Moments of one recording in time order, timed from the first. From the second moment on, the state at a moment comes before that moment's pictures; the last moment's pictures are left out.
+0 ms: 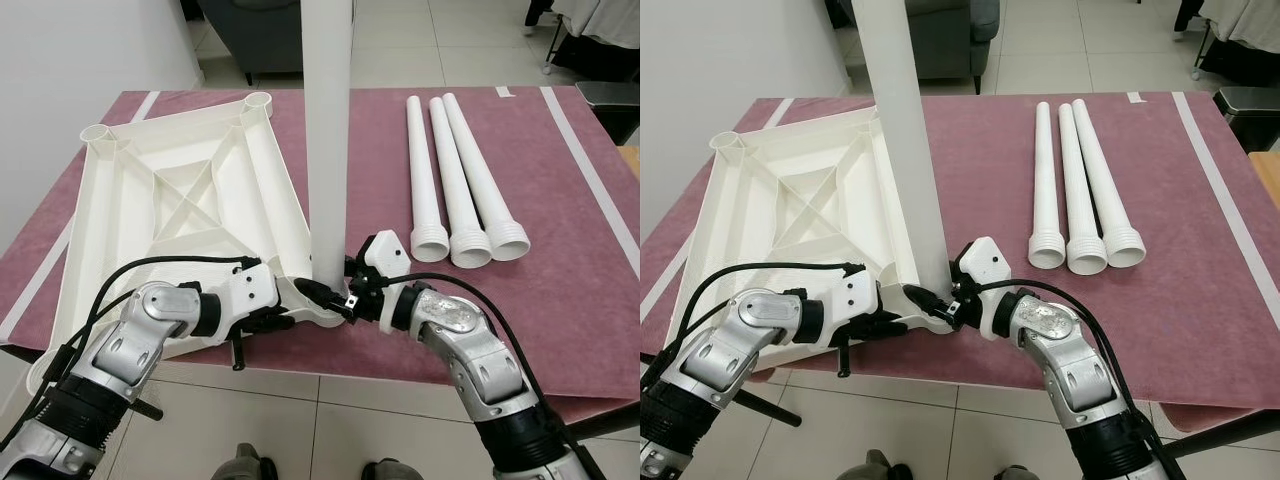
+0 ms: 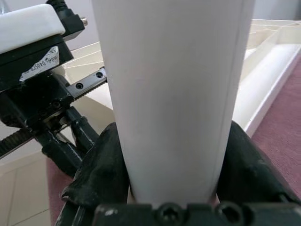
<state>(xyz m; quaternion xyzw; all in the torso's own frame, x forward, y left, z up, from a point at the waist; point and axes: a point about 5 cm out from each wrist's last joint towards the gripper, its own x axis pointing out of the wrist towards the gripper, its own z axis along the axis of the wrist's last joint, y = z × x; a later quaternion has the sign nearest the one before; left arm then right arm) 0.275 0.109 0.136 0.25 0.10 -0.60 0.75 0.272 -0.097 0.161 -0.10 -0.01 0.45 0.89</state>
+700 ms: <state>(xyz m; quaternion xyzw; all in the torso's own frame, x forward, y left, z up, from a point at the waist) 0.319 0.062 0.137 0.23 0.11 -0.54 0.80 0.298 -0.093 0.154 -0.04 0.02 0.08 1.00</state>
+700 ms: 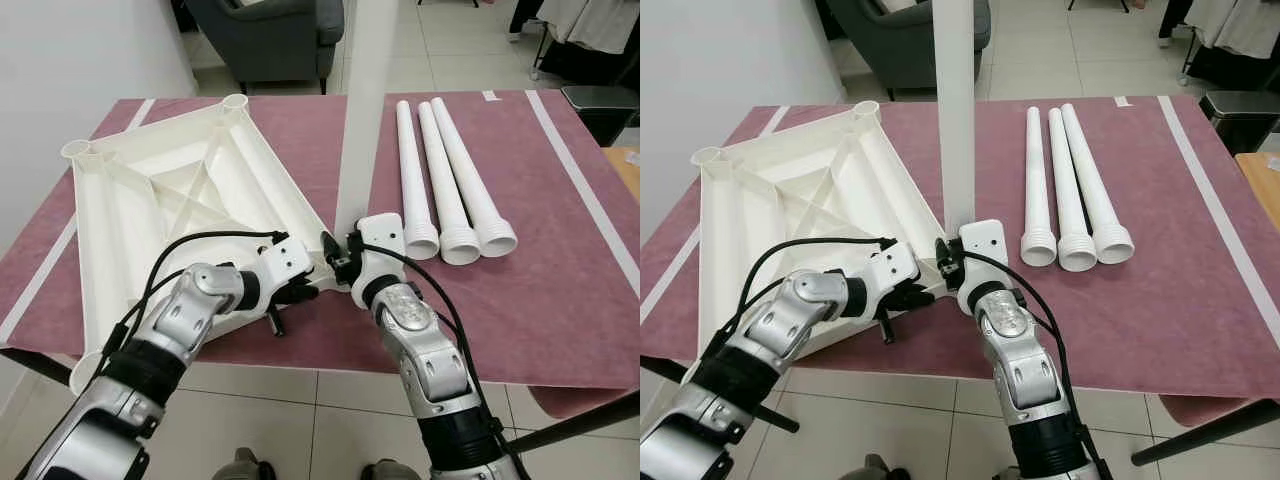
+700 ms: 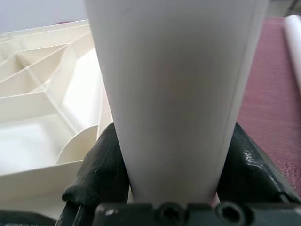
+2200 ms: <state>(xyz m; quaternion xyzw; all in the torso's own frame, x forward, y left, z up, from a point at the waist) 0.275 0.112 0.145 0.26 0.10 -0.60 0.75 0.270 -0.094 0.171 -0.10 -0.03 0.44 0.89</state>
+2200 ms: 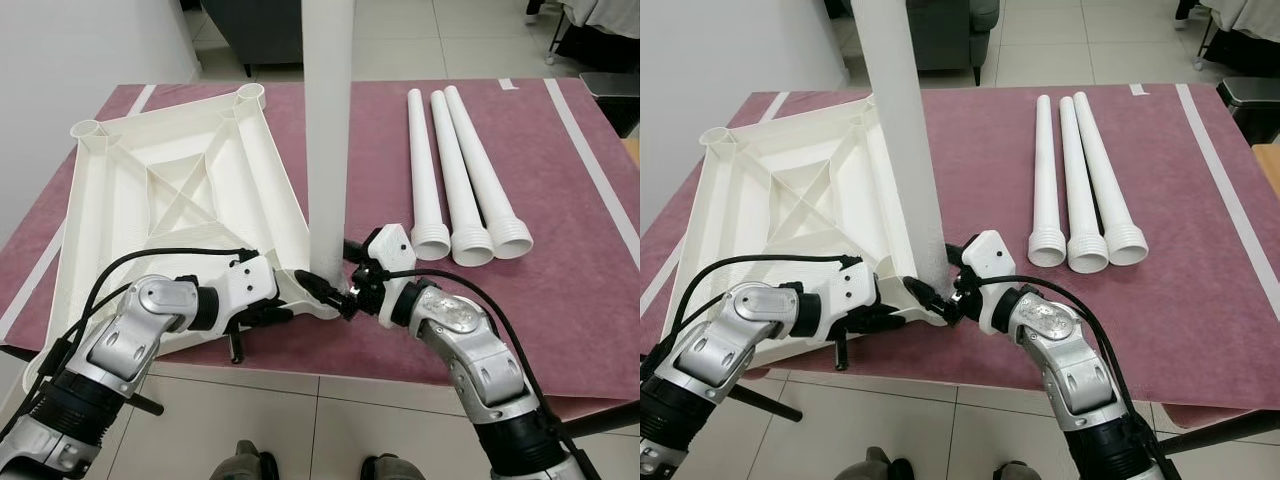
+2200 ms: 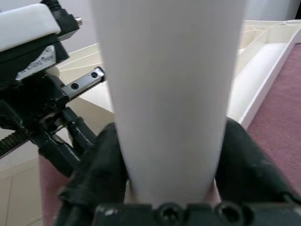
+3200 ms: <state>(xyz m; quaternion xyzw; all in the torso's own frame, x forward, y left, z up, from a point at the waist) 0.331 0.045 0.146 0.20 0.12 -0.54 0.81 0.302 -0.100 0.160 -0.06 0.00 0.05 1.00</state>
